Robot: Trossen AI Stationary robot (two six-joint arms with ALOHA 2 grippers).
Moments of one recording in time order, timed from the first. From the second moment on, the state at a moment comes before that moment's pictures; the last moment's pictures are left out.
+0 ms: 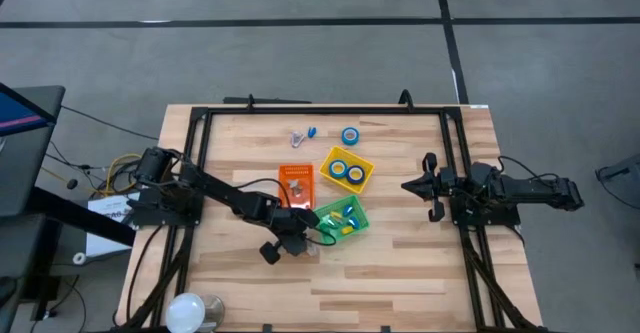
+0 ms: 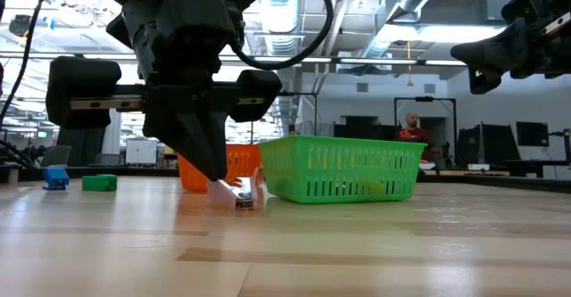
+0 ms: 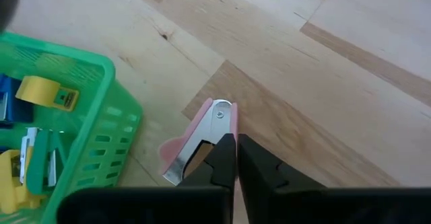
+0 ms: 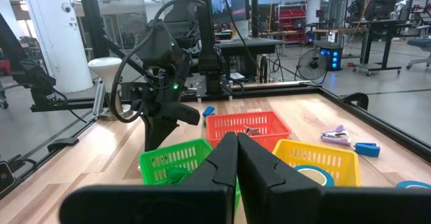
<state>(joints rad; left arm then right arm) -0.24 1.78 0.90 -0.07 0.18 0.62 0.00 0.00 0.00 0.02 0.03 0.06</state>
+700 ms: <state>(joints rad) -0.24 1.64 0.90 -0.12 0.18 0.61 0.00 0.00 0.00 0.02 0.03 0.06</state>
